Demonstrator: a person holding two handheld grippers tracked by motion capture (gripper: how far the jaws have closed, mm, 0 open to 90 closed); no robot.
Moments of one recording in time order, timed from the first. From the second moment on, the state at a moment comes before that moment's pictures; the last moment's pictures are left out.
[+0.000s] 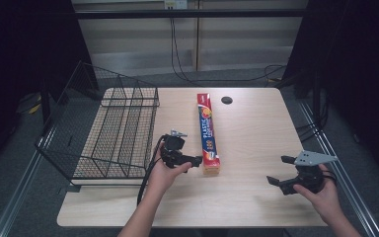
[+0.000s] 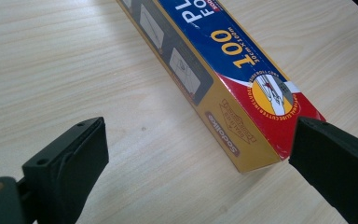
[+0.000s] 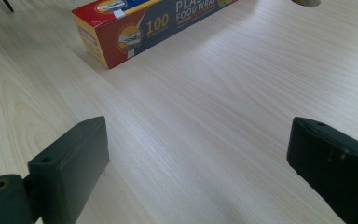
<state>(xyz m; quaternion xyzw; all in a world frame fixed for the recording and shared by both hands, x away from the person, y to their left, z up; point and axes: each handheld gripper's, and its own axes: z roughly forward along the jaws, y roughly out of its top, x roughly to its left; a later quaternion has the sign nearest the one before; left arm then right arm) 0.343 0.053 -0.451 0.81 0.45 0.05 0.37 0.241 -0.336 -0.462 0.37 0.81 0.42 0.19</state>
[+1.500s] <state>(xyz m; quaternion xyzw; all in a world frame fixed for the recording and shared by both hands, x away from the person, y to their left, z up) 0.404 0.008 -0.435 0.80 0.48 0.03 0.35 0.241 -0.334 -0.464 0.36 0.81 0.42 0.18</state>
